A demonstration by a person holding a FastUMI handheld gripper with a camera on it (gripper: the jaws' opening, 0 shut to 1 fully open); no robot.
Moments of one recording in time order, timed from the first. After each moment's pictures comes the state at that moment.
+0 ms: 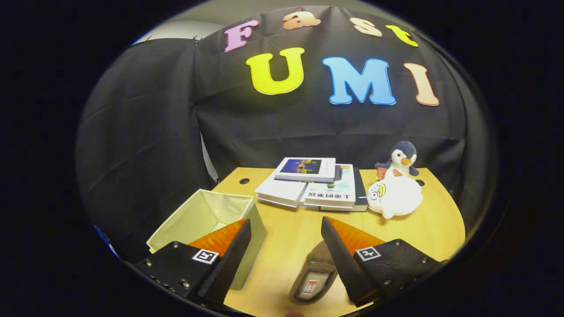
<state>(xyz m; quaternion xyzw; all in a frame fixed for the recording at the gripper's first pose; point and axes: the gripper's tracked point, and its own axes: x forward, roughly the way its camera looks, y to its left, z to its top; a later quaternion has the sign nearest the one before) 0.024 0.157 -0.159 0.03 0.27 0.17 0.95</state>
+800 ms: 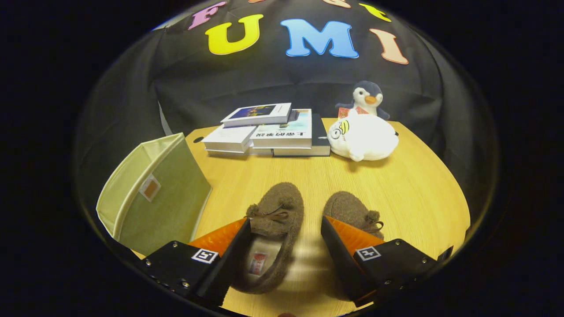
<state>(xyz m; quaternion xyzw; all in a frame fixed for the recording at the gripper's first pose) -0.002 0.084 -0.294 0.02 0.39 0.09 0.92</state>
